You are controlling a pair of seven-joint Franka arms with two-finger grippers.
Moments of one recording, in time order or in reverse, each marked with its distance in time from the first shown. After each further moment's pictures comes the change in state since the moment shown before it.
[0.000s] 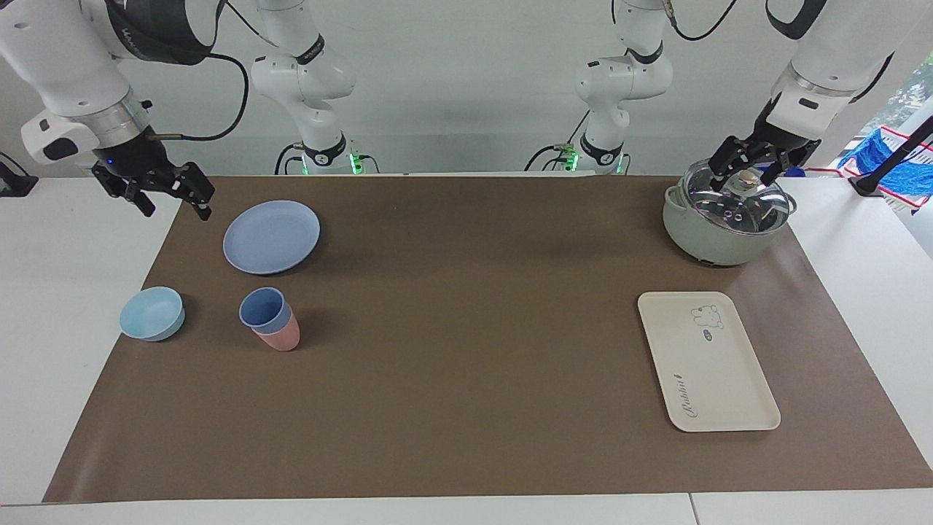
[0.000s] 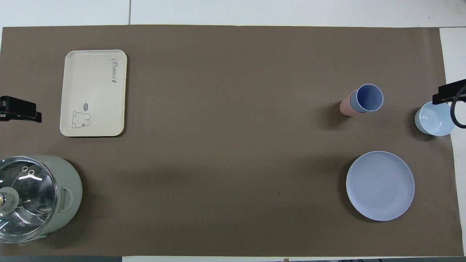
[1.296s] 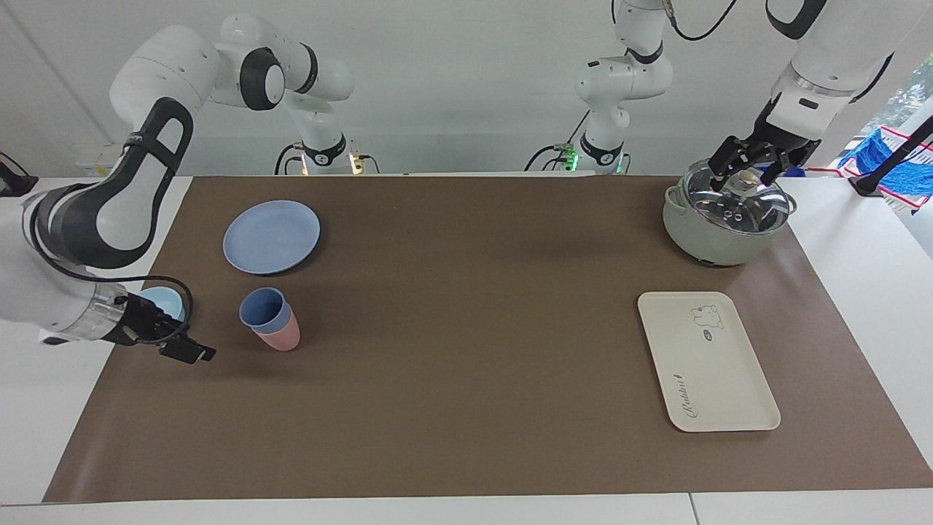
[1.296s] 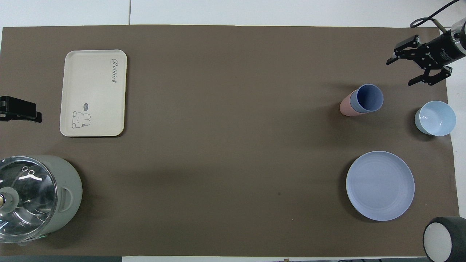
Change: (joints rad) left arm 0.000 0.000 0.000 0.000 0.000 0.000 0.000; right arm -0.155 0.684 0.004 0.543 0.338 -0.096 0.389
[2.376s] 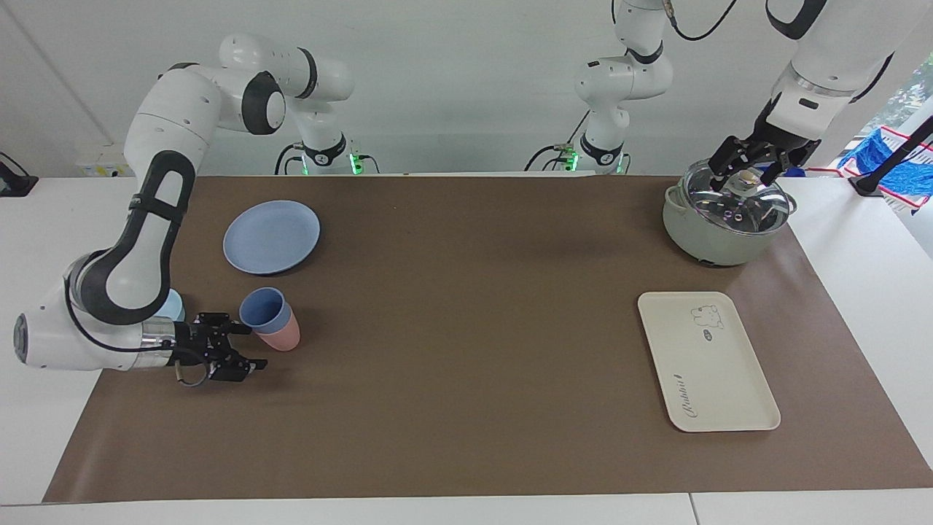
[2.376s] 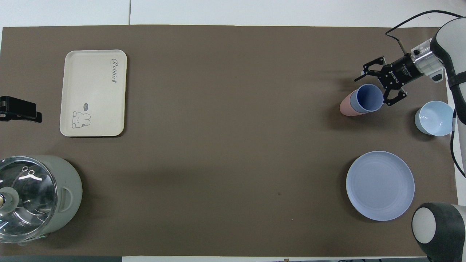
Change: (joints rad) left arm 0.000 0.000 0.000 0.000 0.000 0.000 0.000; right arm -0.013 0.129 0.000 -0.077 0.248 -0.087 0.246
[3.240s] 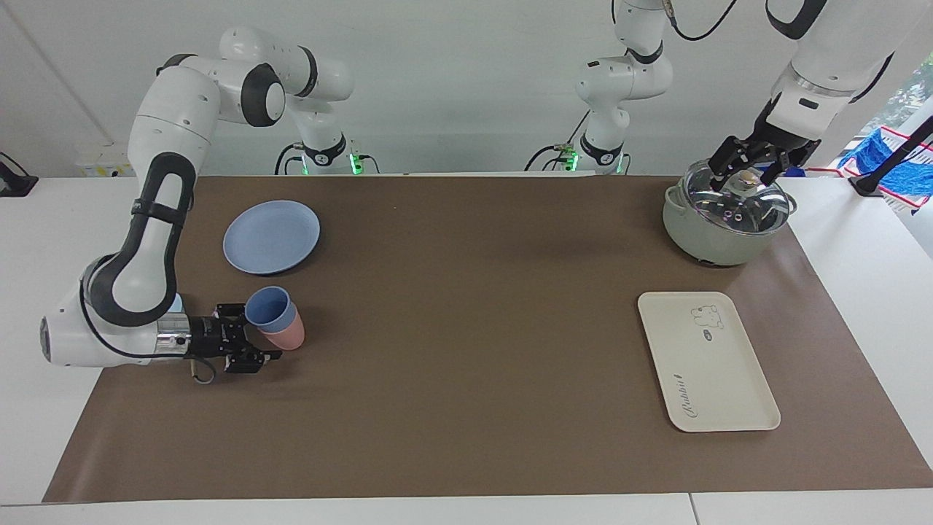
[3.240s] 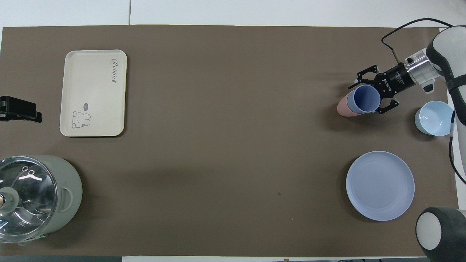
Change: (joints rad) left arm 0.000 0.000 0.000 0.000 0.000 0.000 0.000; right arm 0.004 -0.050 0.001 -0.135 0.066 0.005 0.067
